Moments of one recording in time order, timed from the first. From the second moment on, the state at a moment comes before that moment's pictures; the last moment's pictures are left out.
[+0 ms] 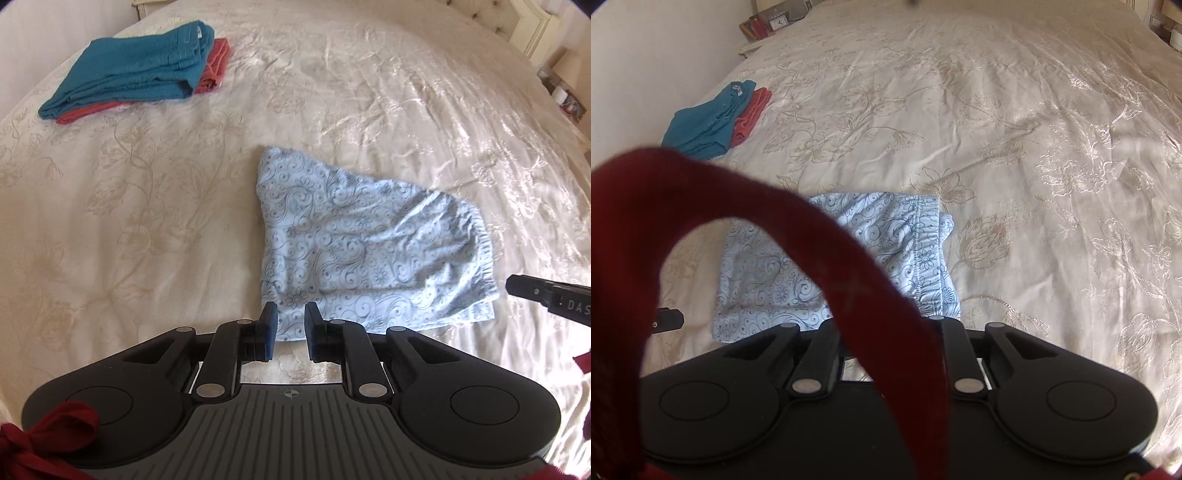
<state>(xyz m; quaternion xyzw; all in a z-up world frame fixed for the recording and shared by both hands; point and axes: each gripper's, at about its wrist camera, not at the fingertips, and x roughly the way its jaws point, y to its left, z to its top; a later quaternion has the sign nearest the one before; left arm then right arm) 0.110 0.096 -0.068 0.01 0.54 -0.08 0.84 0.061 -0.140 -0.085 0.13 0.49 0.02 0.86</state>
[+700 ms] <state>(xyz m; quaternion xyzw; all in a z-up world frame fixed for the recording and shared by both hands) 0.057 0.071 0.015 0.04 0.49 -0.07 0.87 -0.007 -0.101 -0.007 0.15 0.45 0.00 0.88</state>
